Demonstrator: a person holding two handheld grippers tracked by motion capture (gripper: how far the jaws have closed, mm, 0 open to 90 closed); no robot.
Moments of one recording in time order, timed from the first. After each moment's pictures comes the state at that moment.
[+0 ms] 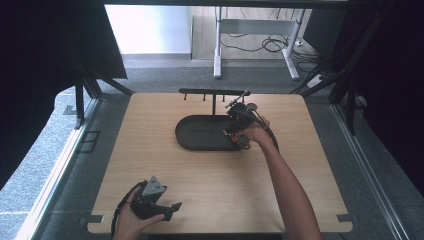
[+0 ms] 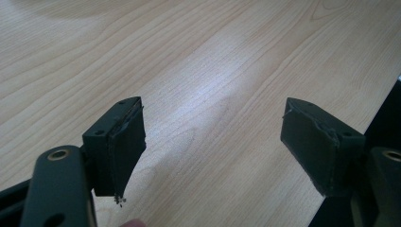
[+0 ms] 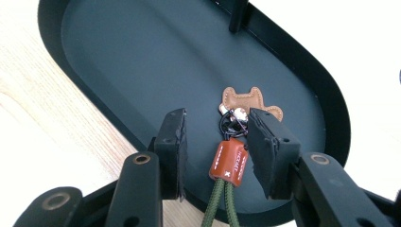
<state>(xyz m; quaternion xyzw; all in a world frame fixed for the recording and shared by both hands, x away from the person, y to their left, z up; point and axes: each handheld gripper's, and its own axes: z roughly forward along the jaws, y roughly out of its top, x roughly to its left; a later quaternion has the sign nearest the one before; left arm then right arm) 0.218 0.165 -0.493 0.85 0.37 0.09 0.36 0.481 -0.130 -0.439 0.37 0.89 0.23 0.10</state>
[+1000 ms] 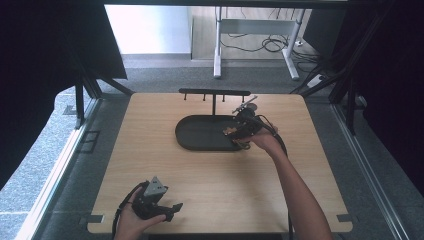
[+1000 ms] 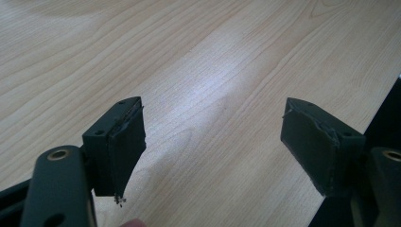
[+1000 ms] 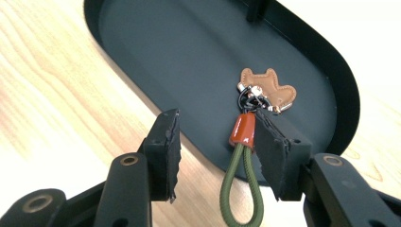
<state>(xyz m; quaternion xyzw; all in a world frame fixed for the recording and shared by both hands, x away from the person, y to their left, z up) 0.219 0.162 -0.495 0.86 0.37 0.09 0.35 0.448 -0.151 -0.428 0.36 0.89 0.26 0.09</state>
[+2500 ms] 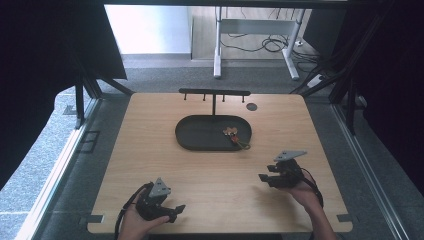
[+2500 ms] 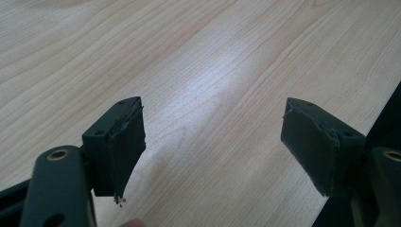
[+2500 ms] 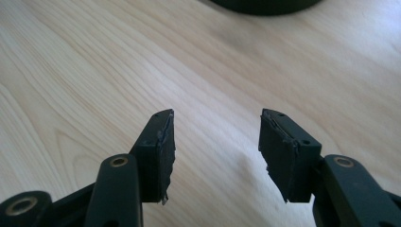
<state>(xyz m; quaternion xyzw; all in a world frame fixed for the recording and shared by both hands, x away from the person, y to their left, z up) 0.218 0.152 -0.501 0.86 0.37 0.09 0.34 0.315 -0.267 -0.497 0.38 0.85 0.34 0.11</state>
